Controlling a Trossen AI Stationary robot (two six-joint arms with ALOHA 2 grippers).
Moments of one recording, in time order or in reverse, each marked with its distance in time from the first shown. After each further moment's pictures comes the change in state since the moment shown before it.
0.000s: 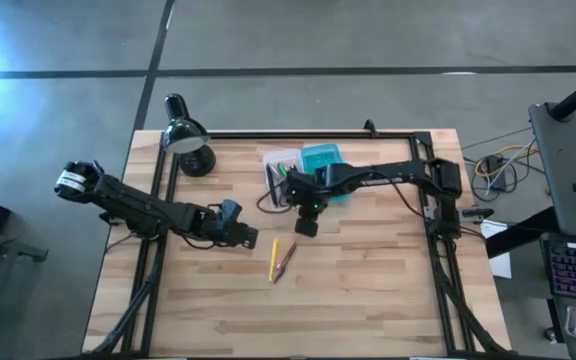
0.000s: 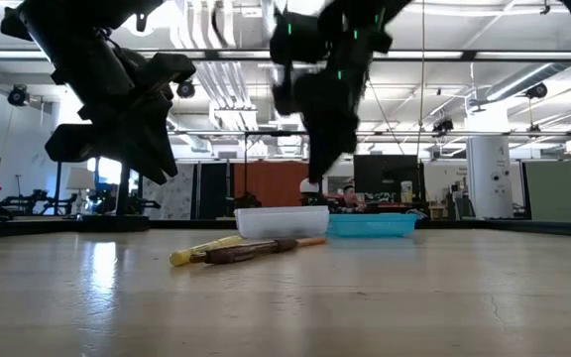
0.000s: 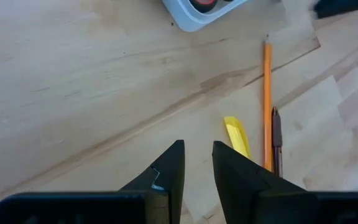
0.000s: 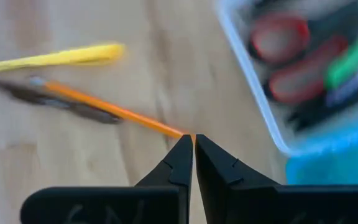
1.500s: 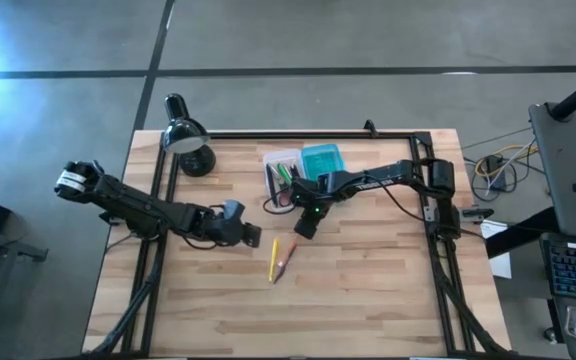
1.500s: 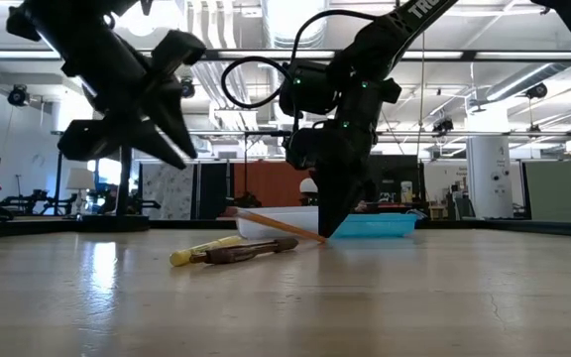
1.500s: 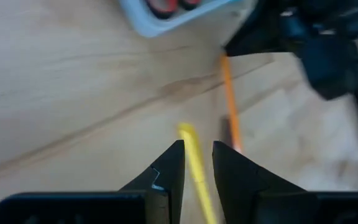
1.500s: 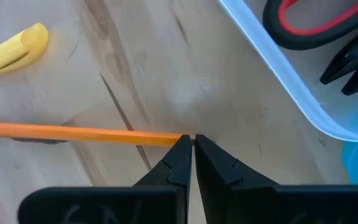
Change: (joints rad) left arm -0.002 0.000 0.000 0.132 0.008 -0.040; right arm -0.042 0.040 -0.197 0.229 -0.047 0.193
